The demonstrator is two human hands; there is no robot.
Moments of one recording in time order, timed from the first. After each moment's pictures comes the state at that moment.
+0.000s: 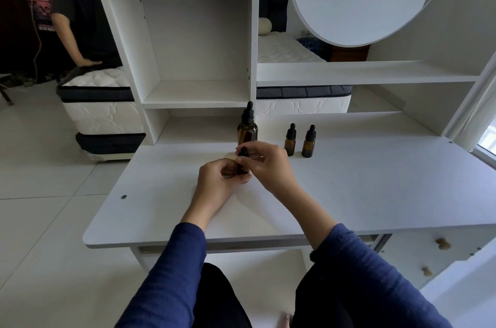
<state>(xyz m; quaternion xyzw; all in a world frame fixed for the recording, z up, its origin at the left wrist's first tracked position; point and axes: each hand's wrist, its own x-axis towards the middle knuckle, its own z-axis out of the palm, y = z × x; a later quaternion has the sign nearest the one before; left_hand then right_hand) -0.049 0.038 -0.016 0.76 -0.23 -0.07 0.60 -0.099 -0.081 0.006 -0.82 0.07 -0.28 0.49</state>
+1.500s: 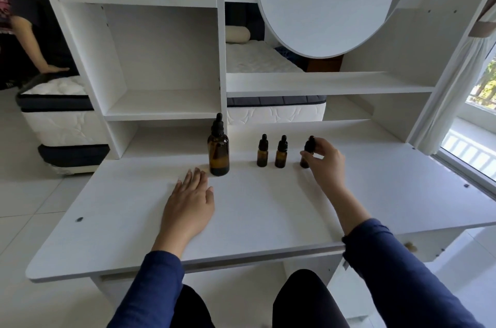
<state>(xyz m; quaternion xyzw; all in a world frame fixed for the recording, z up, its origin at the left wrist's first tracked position) -0.041 0.026 -0.035 0.94 -0.31 -0.02 0.16 -0.142 -0.233 -0.005 -0.78 0.29 -0.38 0.41</state>
